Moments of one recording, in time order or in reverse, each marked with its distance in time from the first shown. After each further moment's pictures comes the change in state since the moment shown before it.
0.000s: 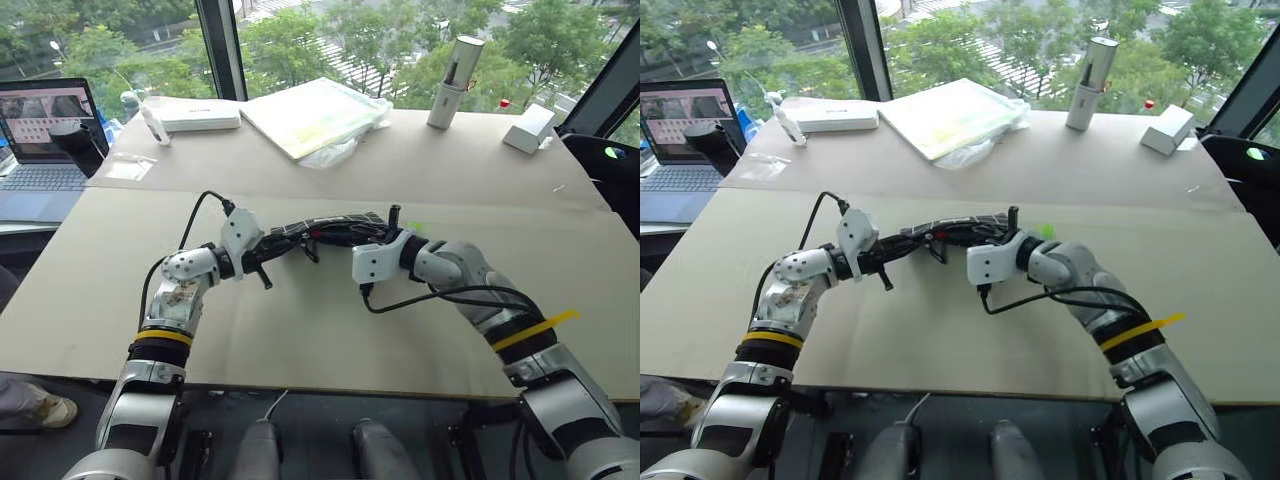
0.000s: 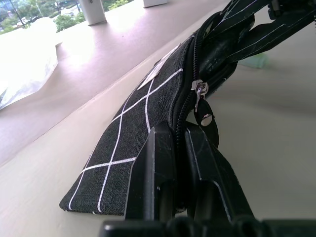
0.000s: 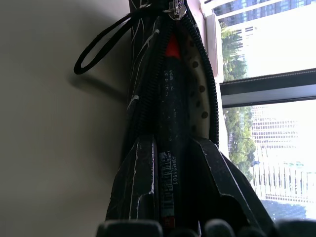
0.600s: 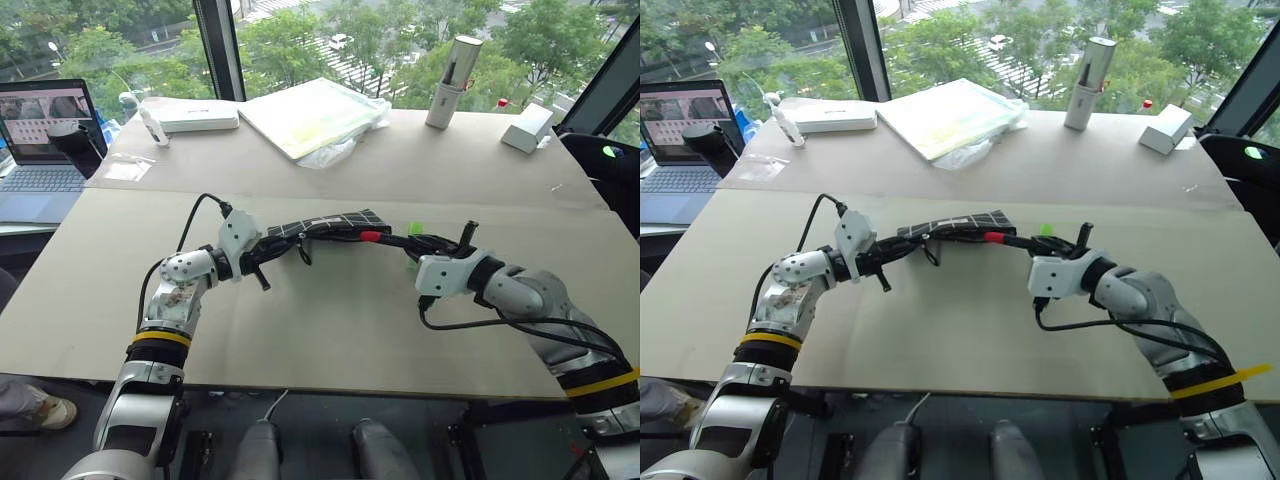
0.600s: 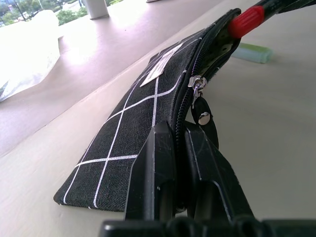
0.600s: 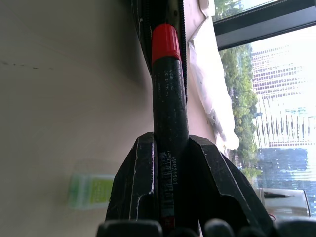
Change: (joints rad) left arm 0.005 0.002 0.001 0.010 -0.001 0.000 0.007; right arm 0.299 -0.259 -0.200 -0.269 0.159 0.067 0.000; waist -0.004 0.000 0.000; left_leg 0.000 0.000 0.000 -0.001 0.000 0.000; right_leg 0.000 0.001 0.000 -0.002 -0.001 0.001
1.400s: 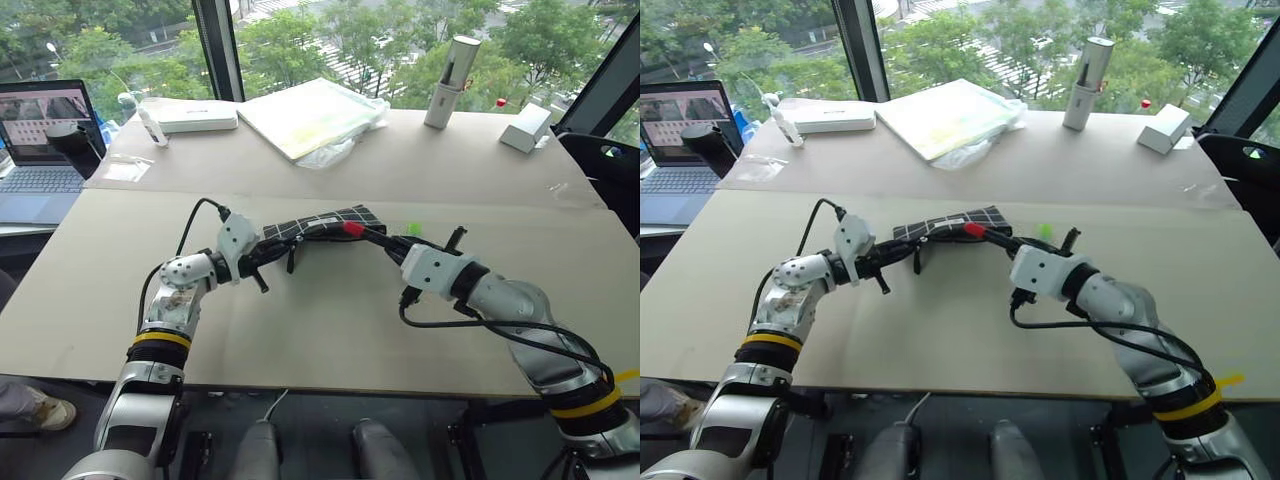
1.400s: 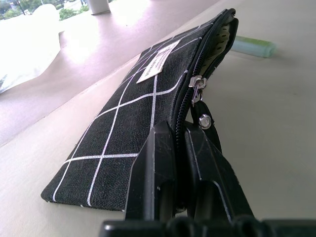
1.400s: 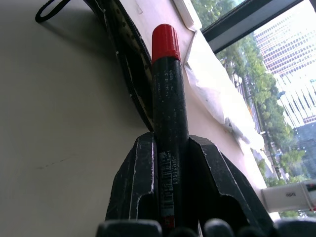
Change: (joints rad) left arm 0.000 -0.001 0.003 0.047 0.000 -0.033 0.002; right arm 0.052 0.061 0.013 -0.256 0.195 0.300 0.024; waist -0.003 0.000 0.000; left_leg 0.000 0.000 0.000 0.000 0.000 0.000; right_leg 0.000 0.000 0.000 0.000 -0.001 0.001
